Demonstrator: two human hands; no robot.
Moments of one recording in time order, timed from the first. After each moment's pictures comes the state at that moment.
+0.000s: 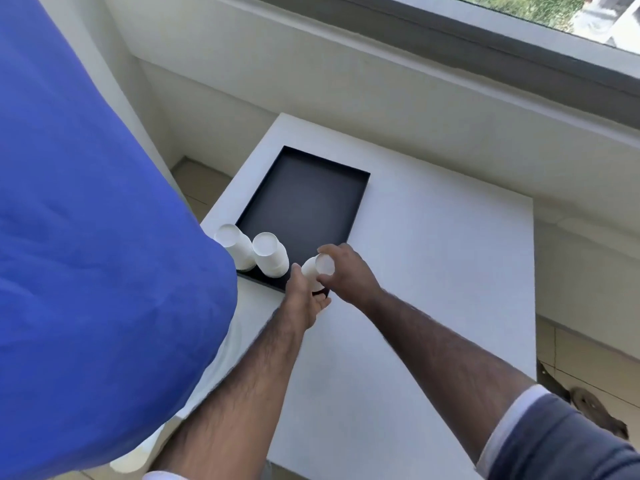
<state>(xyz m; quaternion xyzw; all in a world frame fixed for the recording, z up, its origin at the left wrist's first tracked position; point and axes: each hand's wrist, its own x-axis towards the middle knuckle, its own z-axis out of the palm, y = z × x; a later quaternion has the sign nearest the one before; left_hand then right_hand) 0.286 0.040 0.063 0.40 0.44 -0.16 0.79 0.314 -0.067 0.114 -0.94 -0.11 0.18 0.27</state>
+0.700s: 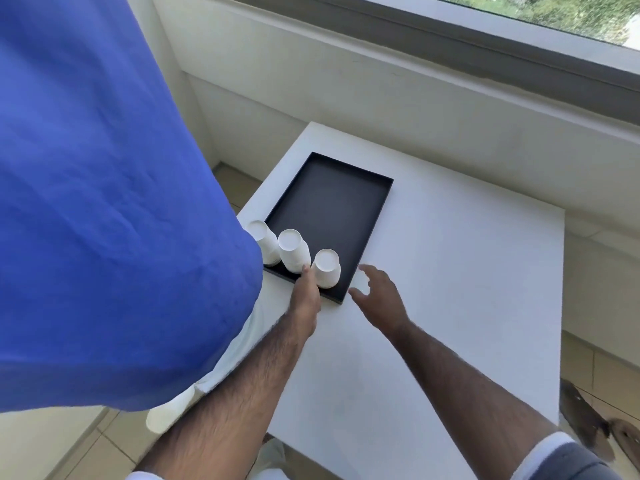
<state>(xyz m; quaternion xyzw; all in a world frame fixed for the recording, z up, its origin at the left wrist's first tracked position) 0.250 0.057 0.069 0.55 0.43 -0.12 0.71 0.263 -0.098 0.096 -0.92 -0.01 0.17 0.34</state>
